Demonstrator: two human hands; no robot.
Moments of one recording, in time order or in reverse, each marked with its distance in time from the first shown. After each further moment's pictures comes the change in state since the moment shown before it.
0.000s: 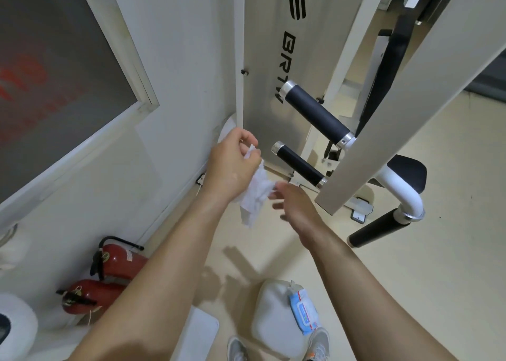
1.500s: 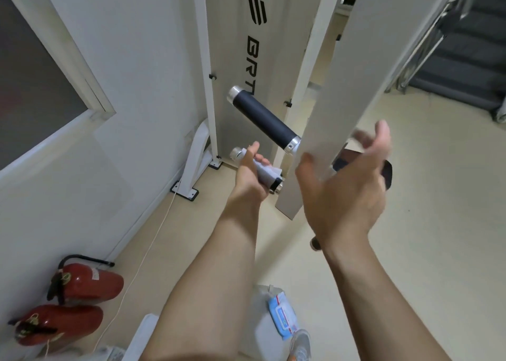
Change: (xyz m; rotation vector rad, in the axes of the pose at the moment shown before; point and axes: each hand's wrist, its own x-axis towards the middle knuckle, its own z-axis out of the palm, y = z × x) left_hand 0.032 0.003 0.161 -1.433 -0.103 -0.905; right_hand -0.055 -0.043 -0.089 -0.476 1.050 -0.538
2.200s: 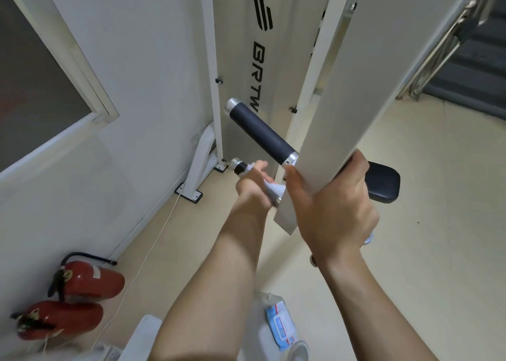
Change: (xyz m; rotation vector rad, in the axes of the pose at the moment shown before) left_hand 0.006 -0.015 0.011 0.158 0.146 0.035; right_hand 0.008 0.023 0.018 -0.149 0.062 -0.100
